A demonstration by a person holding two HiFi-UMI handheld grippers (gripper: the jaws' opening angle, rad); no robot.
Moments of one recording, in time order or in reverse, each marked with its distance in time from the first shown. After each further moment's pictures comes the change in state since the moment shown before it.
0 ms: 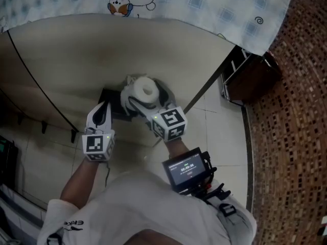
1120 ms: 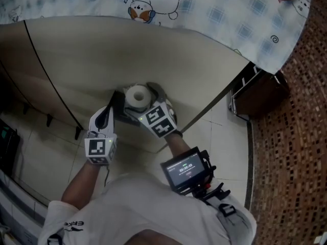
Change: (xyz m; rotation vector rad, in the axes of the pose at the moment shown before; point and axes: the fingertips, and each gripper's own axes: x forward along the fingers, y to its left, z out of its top) left arm -0.012 0.026 -0.007 -0.013 0.019 0.097; right arm 0.062 0.042 -0.041 -0.352 0.332 0.186
